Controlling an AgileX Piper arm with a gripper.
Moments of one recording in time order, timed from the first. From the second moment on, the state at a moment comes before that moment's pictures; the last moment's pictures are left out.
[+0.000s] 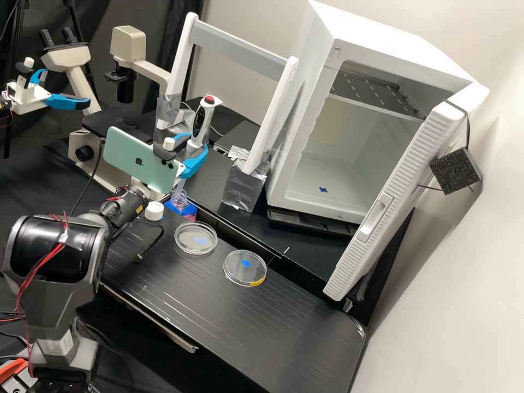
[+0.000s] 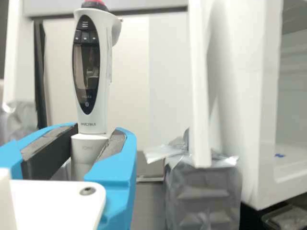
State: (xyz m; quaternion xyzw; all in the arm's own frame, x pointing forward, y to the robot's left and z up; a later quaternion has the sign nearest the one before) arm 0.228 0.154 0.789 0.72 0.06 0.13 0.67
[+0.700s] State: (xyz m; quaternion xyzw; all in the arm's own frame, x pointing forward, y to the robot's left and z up) arm 0.234 0.146 0.775 0.72 0.05 0.10 0.69
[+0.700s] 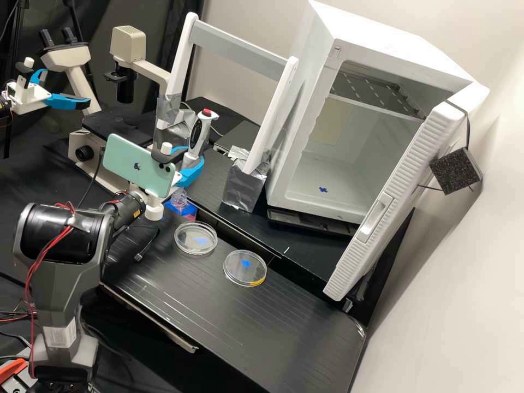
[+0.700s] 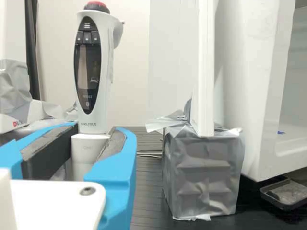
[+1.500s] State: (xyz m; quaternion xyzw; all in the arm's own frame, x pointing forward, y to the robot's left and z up) arm 0.200 0.168 0.839 0.75 0.03 0.21 0.63
